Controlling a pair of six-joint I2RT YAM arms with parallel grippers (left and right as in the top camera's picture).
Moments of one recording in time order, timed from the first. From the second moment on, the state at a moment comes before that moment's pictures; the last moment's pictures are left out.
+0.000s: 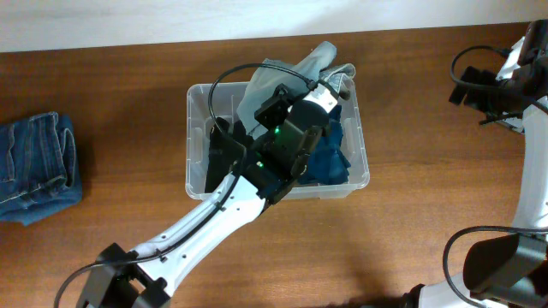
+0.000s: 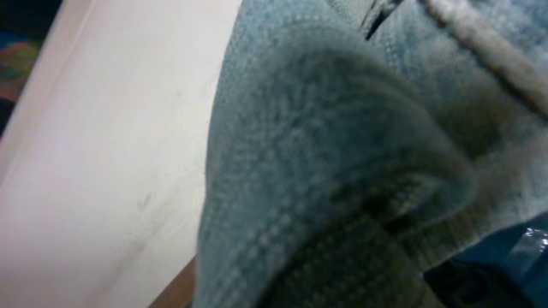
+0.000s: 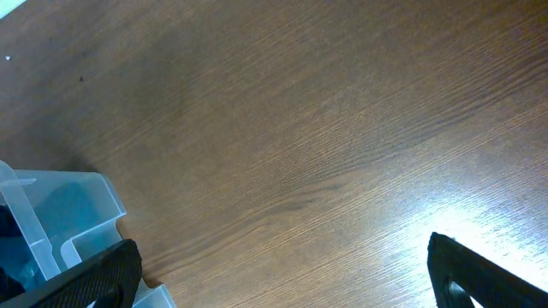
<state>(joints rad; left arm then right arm) -0.79 1.69 1.32 -0.07 -0.71 0.55 -0.37 1.70 1.80 -1.20 -0.05 0.18</state>
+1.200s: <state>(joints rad) -0.85 1.74 1.33 -0.48 -0.32 0.49 -0.37 1.70 1.80 -1.20 -0.05 0.18</state>
